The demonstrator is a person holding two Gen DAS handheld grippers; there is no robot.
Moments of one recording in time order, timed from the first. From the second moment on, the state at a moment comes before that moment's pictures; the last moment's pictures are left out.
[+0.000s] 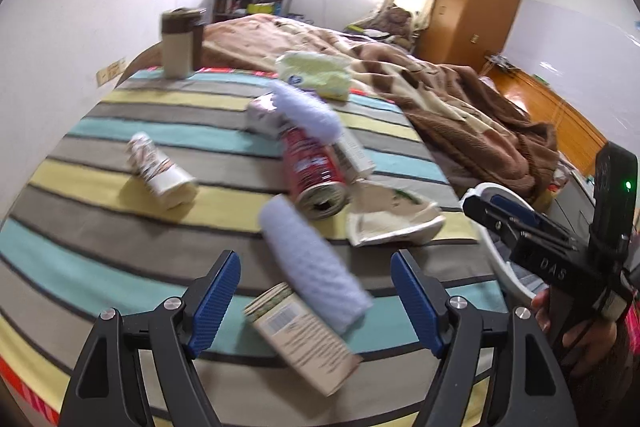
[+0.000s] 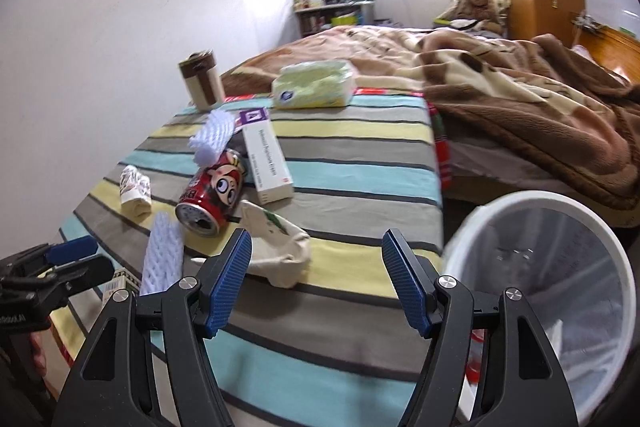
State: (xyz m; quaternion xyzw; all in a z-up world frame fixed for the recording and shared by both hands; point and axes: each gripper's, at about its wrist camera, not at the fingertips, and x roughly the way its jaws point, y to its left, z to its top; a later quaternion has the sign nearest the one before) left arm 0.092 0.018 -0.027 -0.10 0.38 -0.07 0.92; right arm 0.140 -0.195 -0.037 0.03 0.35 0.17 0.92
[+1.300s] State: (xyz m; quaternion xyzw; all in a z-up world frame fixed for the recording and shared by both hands) left arm 0.077 0.023 -0.071 -0.12 0.46 -0.07 0.88; right arm 0.174 -0.152 -0.067 -0.02 0.43 0.27 0.86
